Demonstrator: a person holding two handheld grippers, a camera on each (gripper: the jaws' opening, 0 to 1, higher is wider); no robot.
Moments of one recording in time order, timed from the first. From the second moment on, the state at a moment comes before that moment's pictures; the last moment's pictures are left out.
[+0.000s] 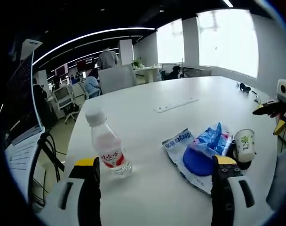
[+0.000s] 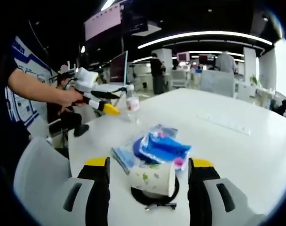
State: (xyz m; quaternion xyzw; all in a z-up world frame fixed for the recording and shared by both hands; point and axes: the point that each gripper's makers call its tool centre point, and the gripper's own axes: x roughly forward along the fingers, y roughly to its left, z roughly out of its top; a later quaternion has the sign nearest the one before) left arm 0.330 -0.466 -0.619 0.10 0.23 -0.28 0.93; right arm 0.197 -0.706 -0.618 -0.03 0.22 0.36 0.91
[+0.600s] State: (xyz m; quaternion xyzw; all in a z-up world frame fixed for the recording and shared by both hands) left arm 0.307 -0.453 -0.620 0.11 0.23 -0.31 0.91; right arm 0.201 -0.708 -0.648 -0.07 0.28 0.37 0.88
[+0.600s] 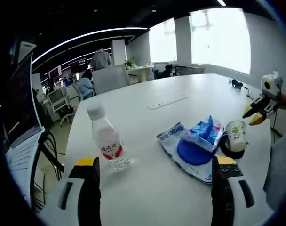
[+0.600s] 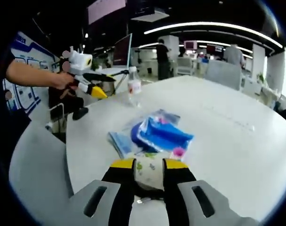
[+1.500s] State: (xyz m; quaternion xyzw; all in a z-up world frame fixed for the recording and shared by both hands) left arm 0.273 -0.423 -0.623 0.12 0.23 -0.31 0.91; right arm 0.210 -0.721 -0.664 -0.07 0.32 0.35 0.88
